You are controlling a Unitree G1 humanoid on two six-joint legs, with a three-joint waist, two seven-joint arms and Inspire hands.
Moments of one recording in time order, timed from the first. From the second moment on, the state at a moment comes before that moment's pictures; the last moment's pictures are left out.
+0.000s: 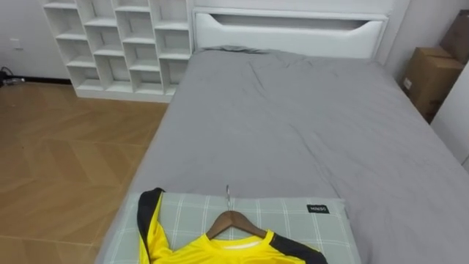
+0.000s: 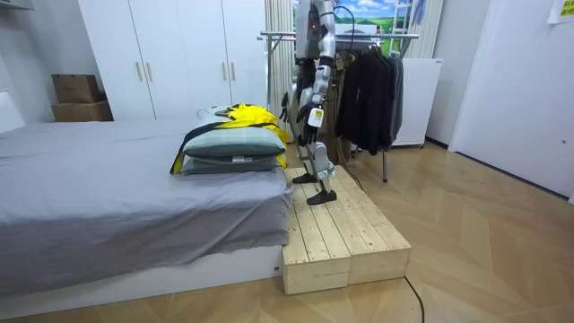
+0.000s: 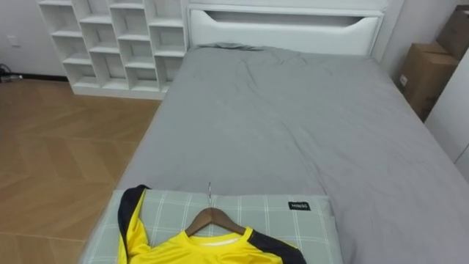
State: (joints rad) left arm 0.19 0.17 0.08 1.16 -0.32 0.00 -0.05; right arm 0.14 -0.21 -0.04 1.30 0.60 0.09 0.32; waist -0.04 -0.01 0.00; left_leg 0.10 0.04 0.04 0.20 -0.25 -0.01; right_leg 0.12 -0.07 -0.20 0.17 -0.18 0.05
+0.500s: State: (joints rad) left arm 0.22 0.15 0.23 1.10 -0.29 0.01 0.10; right arm 0.14 -0.22 -0.07 1.32 0.58 0.09 0.30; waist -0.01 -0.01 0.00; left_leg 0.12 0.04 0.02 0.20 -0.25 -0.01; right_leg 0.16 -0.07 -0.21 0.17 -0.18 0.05
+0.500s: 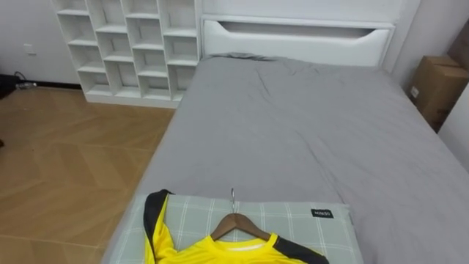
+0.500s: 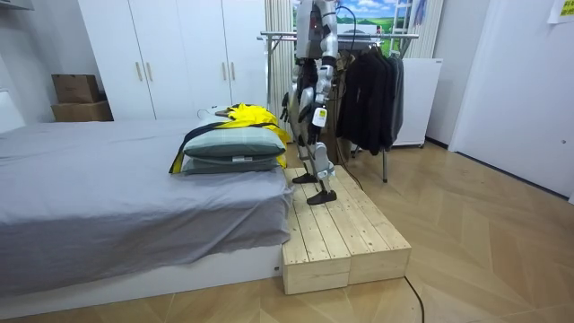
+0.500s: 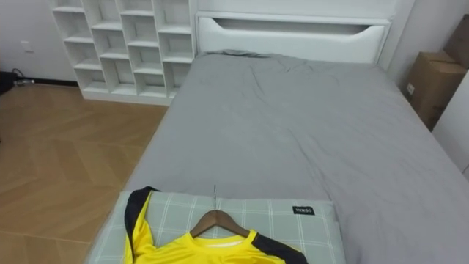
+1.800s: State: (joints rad) left arm 0.16 0.27 0.20 0.37 0.86 -0.07 0.84; right arm 0.13 -0.26 -0.08 1.31 0.43 0.00 0.30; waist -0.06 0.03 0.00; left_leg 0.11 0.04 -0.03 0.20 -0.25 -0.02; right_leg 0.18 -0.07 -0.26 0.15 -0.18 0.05
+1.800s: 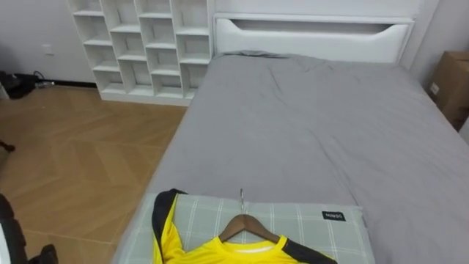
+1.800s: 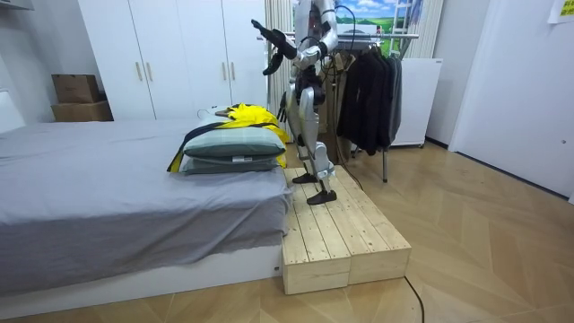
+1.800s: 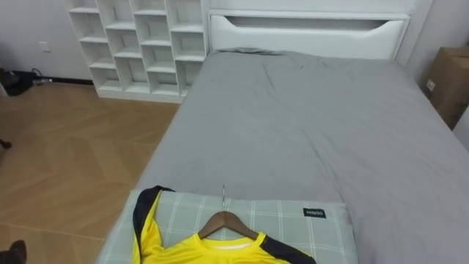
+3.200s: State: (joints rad) left arm 0.00 0.30 -0.15 0.31 1.14 0.07 0.55; right arm 0.12 -0.30 -0.05 1.33 0.42 0.01 0.27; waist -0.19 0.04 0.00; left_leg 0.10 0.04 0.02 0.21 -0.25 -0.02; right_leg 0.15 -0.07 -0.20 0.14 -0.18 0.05
